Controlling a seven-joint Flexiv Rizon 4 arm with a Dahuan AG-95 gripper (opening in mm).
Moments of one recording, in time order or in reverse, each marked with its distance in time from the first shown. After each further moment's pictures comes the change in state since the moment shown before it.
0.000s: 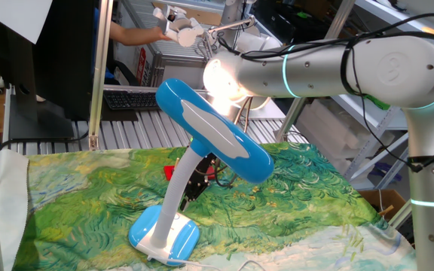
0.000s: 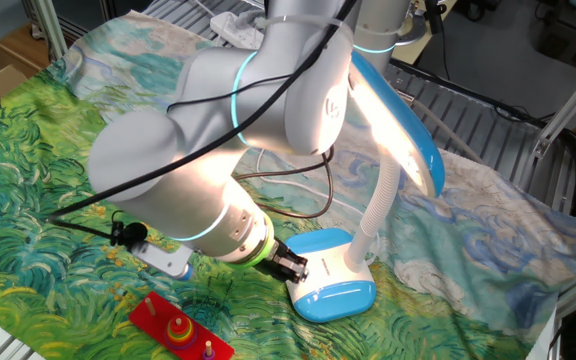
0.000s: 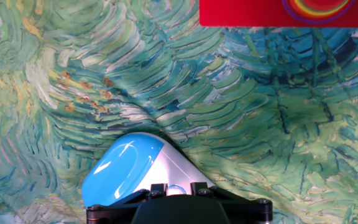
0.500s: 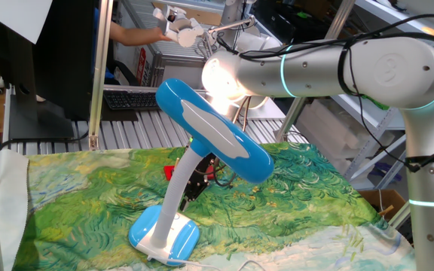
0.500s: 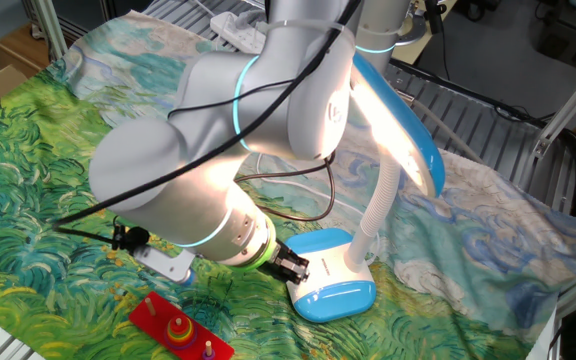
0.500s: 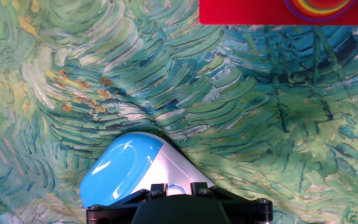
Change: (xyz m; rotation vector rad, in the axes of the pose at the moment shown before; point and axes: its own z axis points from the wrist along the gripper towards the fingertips) arm 0.001 -0.001 0.002 0.017 0.015 0.008
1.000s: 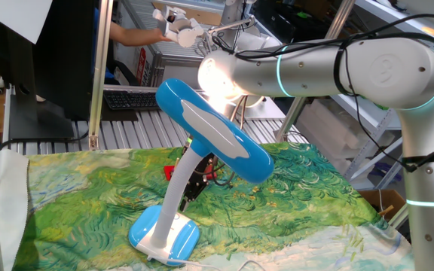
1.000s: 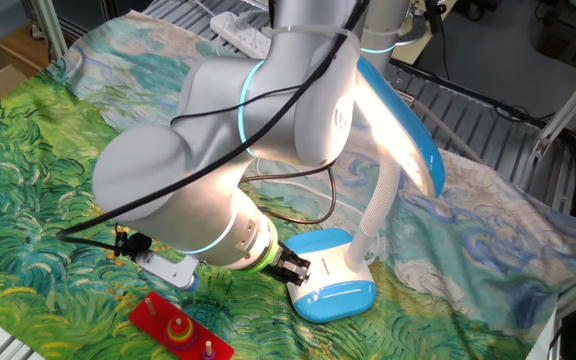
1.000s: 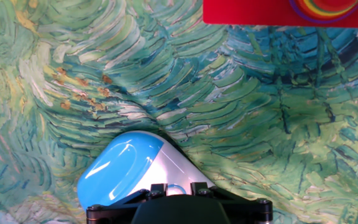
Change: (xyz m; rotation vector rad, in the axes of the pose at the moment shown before) arm -0.002 0.000 0.000 0.033 0.010 -0.013
